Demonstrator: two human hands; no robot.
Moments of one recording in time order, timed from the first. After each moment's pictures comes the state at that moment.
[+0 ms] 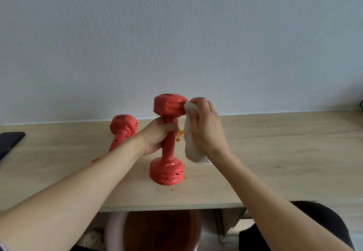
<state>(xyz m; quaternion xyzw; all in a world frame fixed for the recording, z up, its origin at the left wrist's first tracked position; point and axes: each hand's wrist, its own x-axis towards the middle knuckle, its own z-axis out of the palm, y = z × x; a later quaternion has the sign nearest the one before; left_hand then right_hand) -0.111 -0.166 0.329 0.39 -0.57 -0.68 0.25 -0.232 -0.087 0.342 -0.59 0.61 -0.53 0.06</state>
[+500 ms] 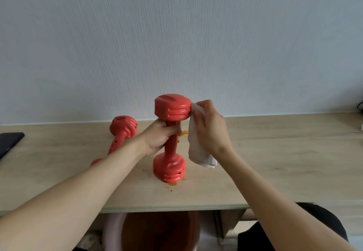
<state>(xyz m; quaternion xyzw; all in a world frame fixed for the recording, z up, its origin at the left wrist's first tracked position) -0.113 -0.161 0.331 0.36 -0.63 -0.64 0.26 -0.245 -0.089 0.338 -0.57 0.63 -0.52 0.08</state>
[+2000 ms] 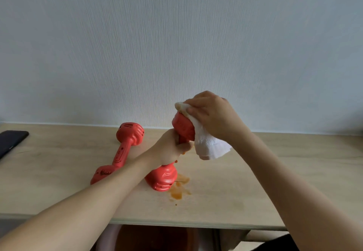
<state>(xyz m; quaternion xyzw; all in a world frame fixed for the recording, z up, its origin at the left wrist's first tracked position) -0.108 -0.159 0.330 0.38 -0.79 -0.41 0.24 -0.238 -0.098 0.421 -0.70 0.63 -0.34 0.09</state>
